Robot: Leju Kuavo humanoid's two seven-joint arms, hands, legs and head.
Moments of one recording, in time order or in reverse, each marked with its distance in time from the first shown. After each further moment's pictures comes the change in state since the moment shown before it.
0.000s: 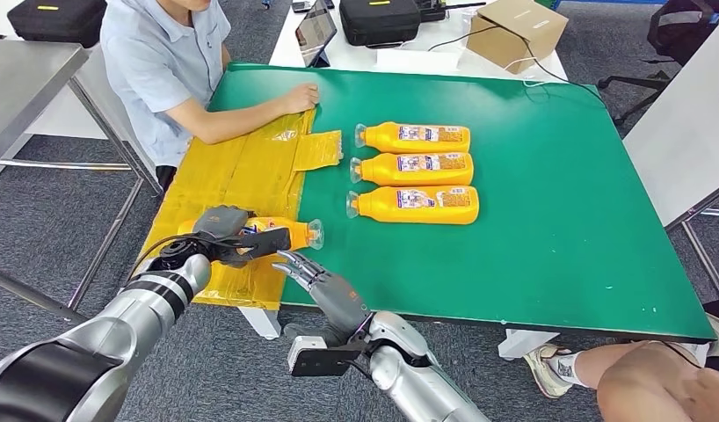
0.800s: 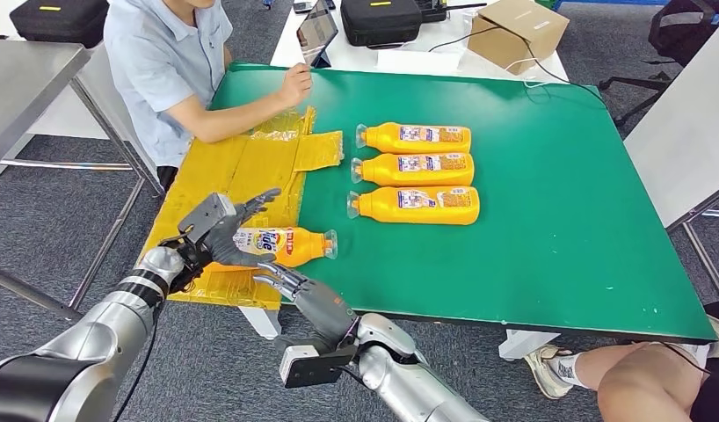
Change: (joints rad) left arm 0.048 0.031 0.251 -0.051 0.638 -0.445 -0.566; right arm -0.055 0.036 0.058 0.129 -0.076 0.006 -0.099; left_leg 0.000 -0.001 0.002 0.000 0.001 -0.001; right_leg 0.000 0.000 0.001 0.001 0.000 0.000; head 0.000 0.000
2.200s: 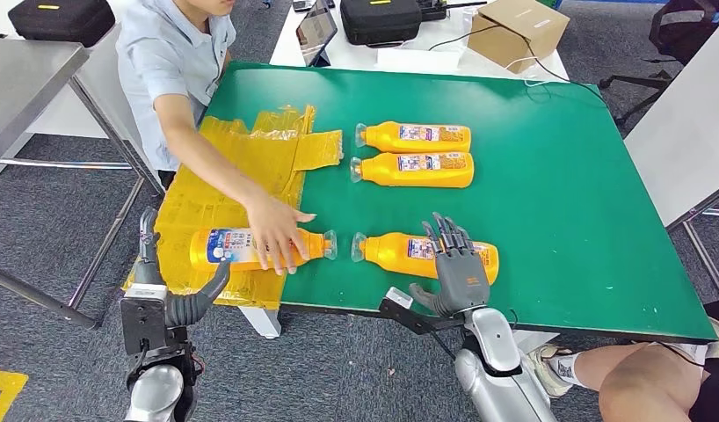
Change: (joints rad) left arm 0.790 -0.214 0.074 -1.135 0.124 0.815 0.168; right arm 0.197 -0.256 -0.392 -0.385 0.631 -0.284 0.597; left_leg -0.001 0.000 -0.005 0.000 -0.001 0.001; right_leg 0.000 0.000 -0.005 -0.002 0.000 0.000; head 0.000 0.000
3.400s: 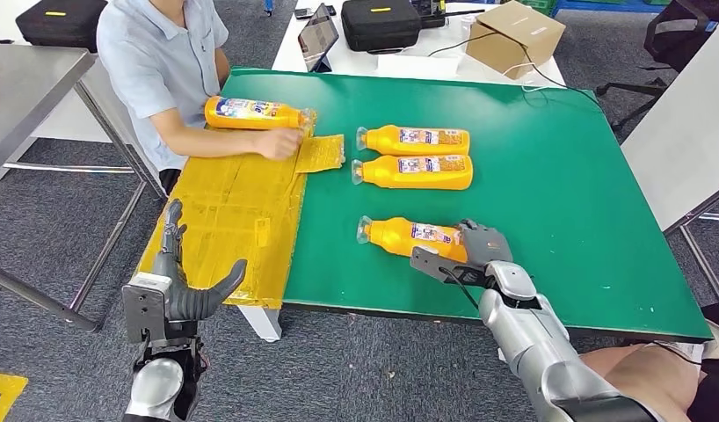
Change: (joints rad) left arm -0.030 0.015 -0.033 -0.002 0.084 -0.159 0.051; right arm -0.392 -0.034 -0.091 0.564 -0.045 0.396 0.092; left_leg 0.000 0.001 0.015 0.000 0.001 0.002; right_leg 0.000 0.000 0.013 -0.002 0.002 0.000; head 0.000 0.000
